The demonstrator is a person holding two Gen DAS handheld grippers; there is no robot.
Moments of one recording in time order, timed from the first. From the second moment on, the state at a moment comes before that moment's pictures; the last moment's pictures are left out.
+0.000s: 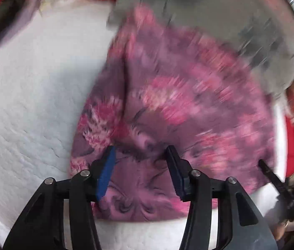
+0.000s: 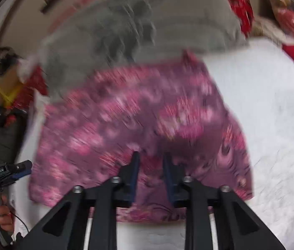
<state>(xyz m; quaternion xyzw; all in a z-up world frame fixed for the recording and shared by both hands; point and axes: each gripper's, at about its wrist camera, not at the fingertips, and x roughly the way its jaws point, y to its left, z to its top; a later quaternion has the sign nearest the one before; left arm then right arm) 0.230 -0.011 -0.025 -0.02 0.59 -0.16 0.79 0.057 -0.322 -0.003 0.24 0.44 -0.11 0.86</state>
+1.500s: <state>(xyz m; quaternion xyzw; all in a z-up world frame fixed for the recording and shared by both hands) 0.347 -0.059 -0.001 0.01 0.55 -0.16 0.82 0.162 -0.457 0.003 0.29 0.42 -0.24 0.83</state>
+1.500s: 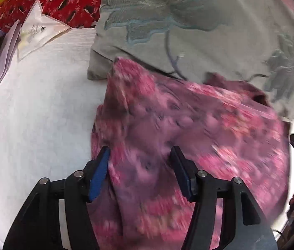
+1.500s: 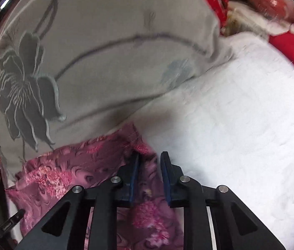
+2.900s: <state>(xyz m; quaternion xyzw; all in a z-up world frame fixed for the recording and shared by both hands) 0.301 0.100 0.007 -0.11 0.62 -0.16 0.76 0.097 0.013 -0.007 -0.24 0.41 0.09 0.87</state>
